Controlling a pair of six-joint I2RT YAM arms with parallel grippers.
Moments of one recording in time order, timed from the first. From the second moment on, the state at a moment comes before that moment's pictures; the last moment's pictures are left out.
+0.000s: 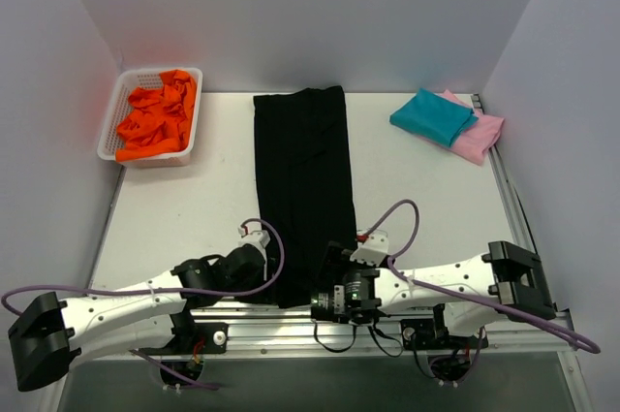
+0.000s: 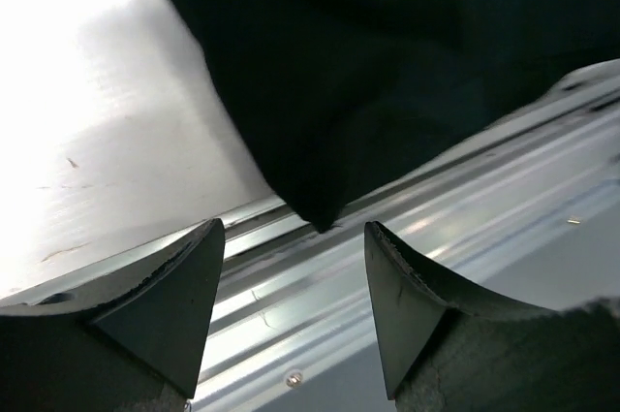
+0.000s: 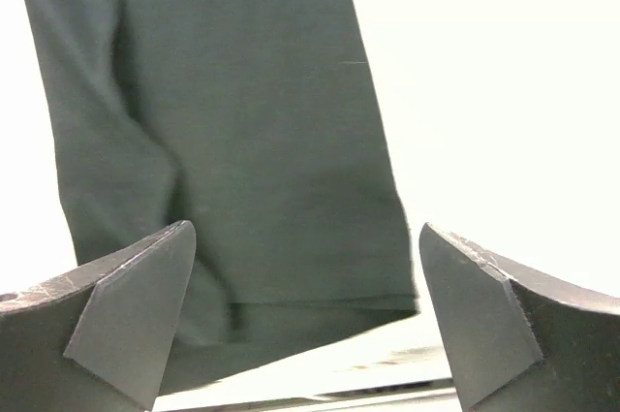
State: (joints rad) left arm -1.05 0.88 0.43 -0.49 -0.07 -0.93; right arm 1.50 1.45 0.88 -1.01 1.03 1.82
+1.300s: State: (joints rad) left arm -1.13 1.21 0.48 -0.33 -0.09 -1.05; right arm 1.54 1.47 0.58 -0.67 0.95 1.83
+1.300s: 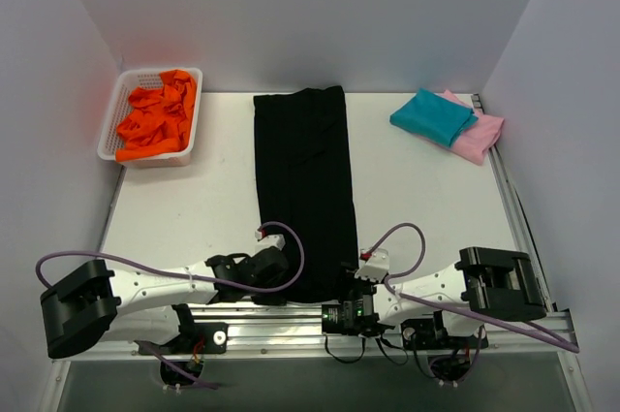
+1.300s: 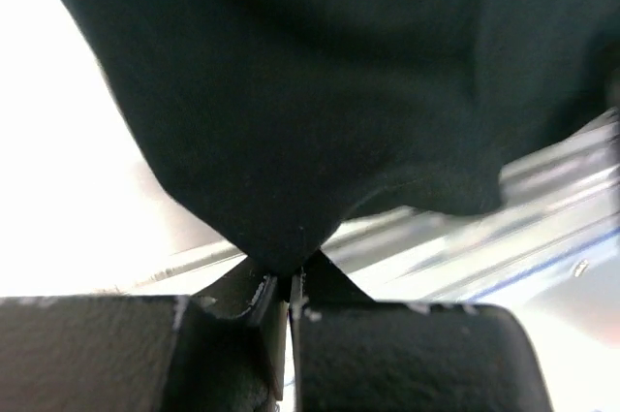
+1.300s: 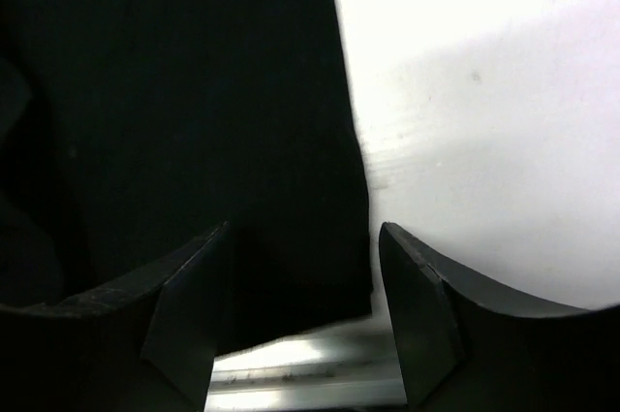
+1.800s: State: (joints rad) left arm -1.10 1.10 0.44 -0.31 -0.34 -1.06; right arm 1.58 1.58 0.59 -0.61 1.02 1.87
